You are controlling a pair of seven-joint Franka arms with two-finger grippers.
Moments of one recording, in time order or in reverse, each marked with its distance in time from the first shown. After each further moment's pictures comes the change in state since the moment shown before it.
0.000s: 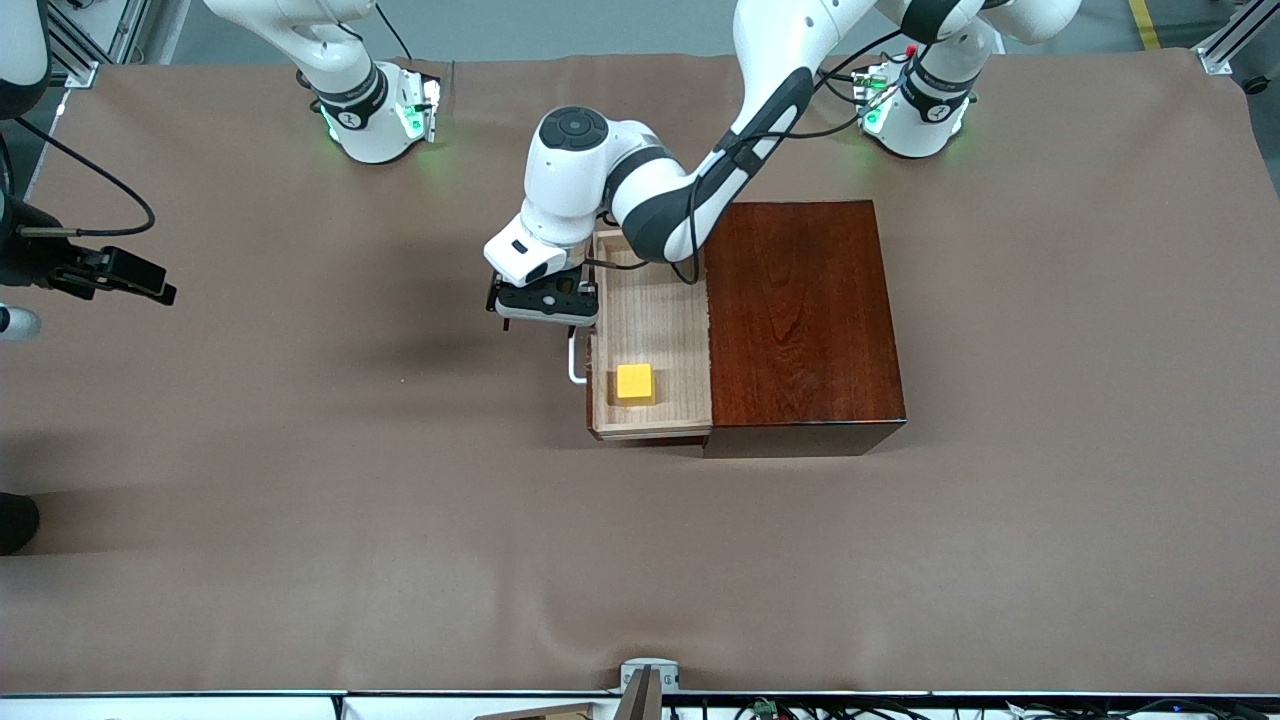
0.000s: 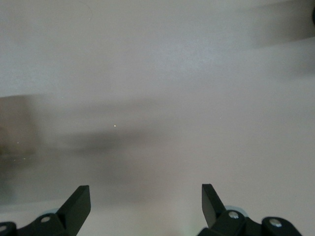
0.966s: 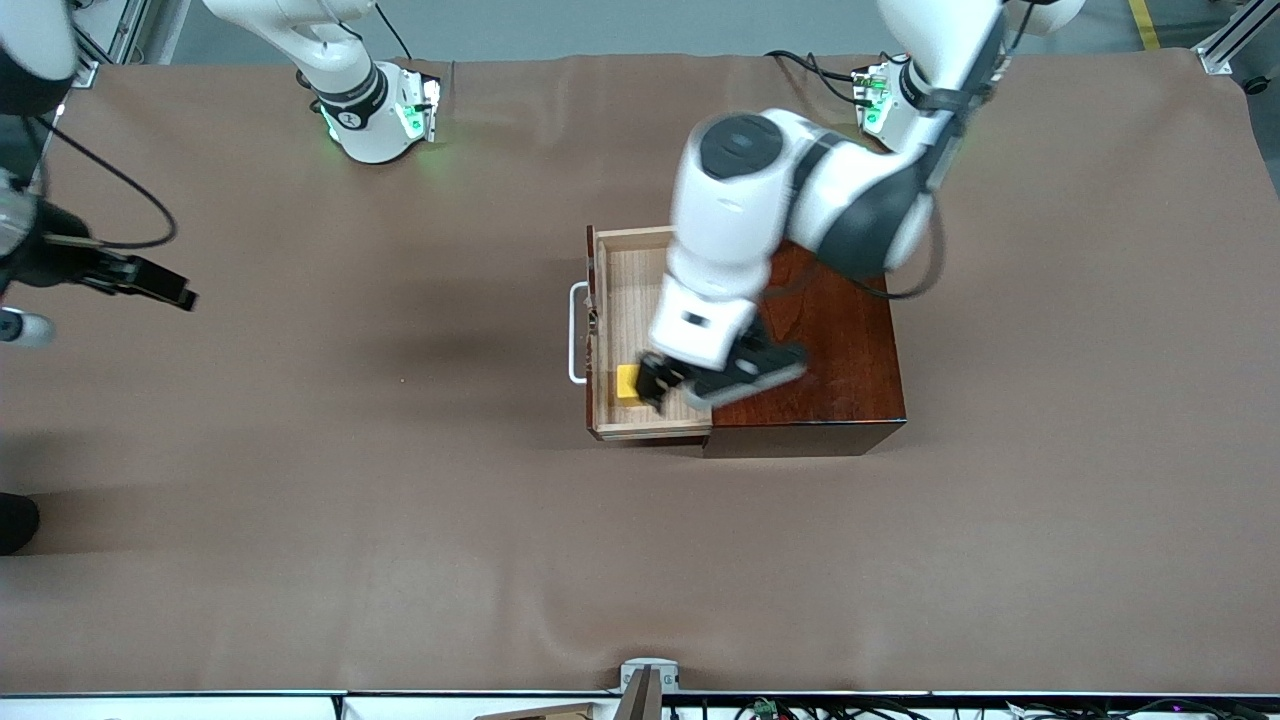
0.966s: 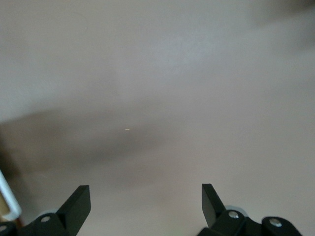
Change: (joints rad) left arm 0.334 -0.224 0.023 0.018 0.000 -0.336 -0.059; right arm 0.080 0.001 0.027 -0.001 0.018 0.002 0.358
